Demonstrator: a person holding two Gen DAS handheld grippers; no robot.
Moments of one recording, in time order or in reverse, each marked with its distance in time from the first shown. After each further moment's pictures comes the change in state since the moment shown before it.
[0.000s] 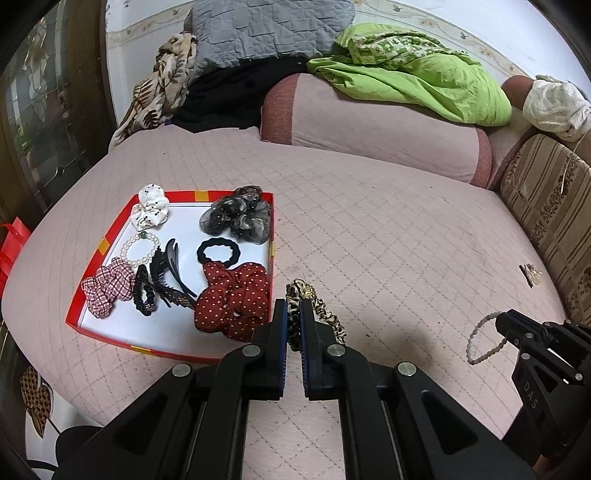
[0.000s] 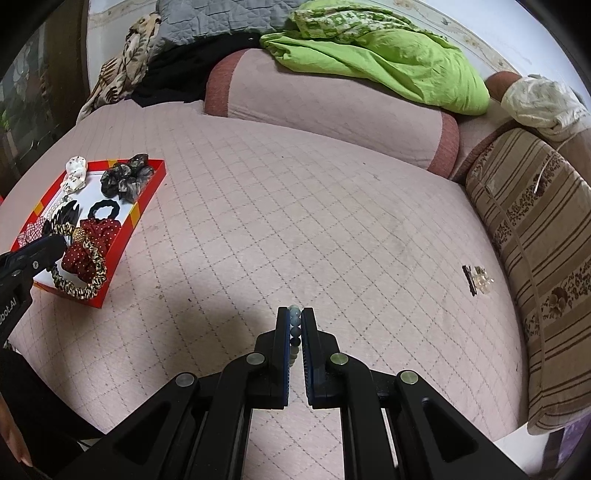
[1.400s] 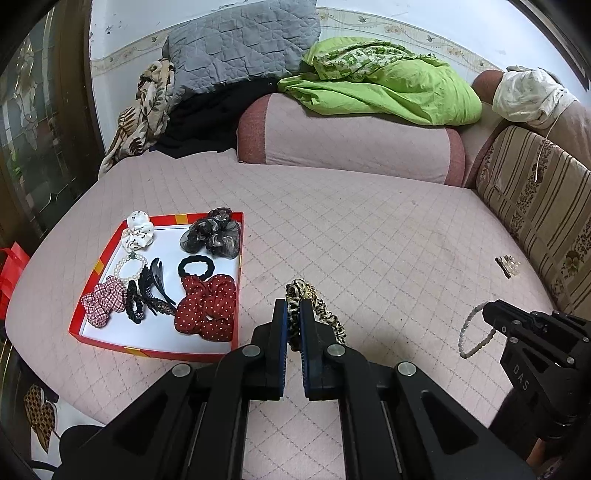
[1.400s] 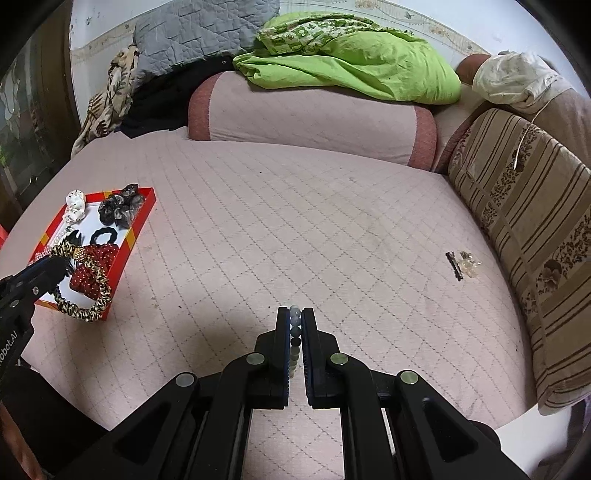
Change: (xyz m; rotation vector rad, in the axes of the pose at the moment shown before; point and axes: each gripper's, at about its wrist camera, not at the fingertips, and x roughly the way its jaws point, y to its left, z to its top) left arm -0.040 -0.044 -0.006 0.075 -0.062 -0.026; right arm -0.027 -0.039 -0.016 0.112 -0.053 0.019
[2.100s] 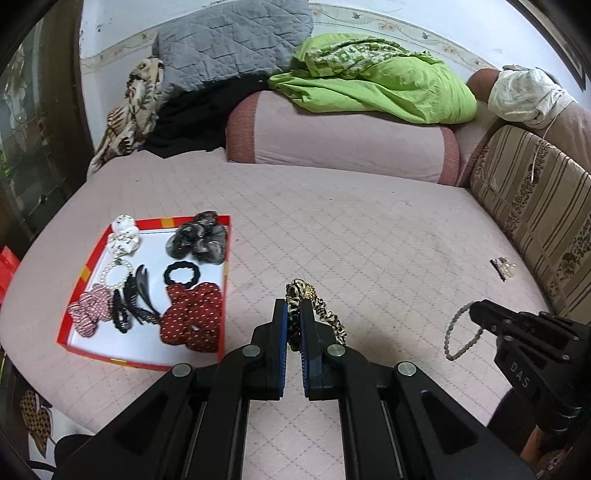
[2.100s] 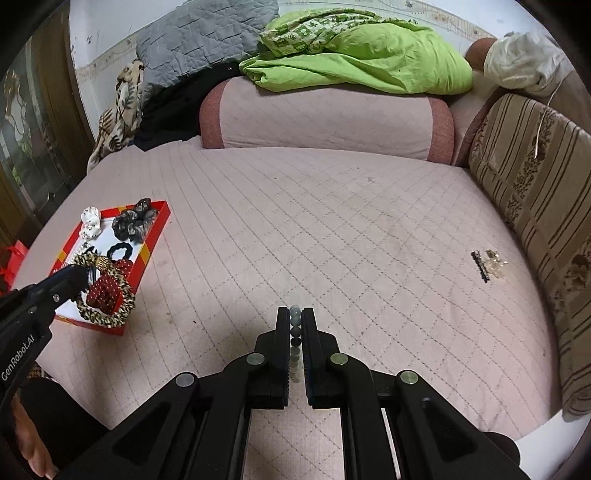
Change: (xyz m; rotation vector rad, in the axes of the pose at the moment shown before) left arm 0.012 -0.003 0.010 0.007 0.008 -0.029; right arm 0.013 -0.016 0.008 0.040 -0.013 0.117
